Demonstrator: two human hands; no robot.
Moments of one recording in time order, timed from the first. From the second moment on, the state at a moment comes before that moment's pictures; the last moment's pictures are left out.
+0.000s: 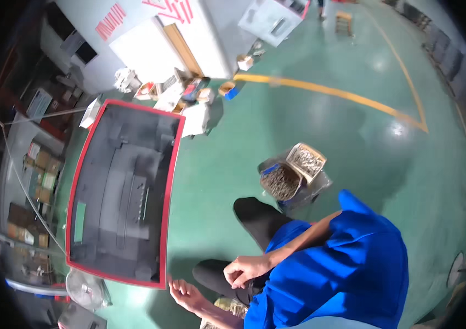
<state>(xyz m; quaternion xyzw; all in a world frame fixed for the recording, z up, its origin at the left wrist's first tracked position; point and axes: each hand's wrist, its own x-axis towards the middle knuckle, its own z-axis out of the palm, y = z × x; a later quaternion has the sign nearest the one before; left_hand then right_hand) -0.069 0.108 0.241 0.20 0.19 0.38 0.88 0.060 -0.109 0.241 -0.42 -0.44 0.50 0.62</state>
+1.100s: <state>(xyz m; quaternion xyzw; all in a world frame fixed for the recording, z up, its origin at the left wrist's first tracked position) -0.060 0.110 0.191 0.03 0.16 0.29 0.94 0.194 -0.122 0.277 -0.52 -0.30 0.25 0.77</state>
